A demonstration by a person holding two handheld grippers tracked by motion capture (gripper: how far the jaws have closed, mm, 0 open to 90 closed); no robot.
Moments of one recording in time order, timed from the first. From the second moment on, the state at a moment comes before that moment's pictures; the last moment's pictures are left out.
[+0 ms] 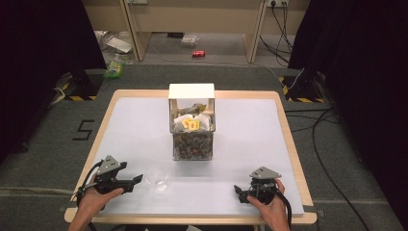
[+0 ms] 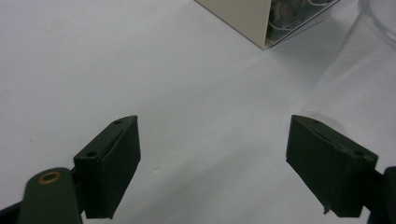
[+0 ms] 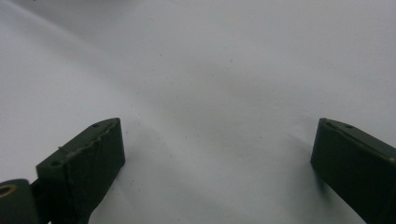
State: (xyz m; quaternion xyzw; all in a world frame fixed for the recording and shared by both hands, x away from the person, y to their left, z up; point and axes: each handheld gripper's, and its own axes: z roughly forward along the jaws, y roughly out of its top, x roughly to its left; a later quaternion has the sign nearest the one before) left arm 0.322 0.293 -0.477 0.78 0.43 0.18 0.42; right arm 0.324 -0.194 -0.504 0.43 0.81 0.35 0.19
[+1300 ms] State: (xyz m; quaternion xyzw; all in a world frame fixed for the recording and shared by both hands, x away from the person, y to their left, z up) left arm 0.321 0.266 -0.379 0.76 0.34 0.18 0.53; right arm 0.324 -0.194 -0.504 0.43 0.81 0.35 0.19
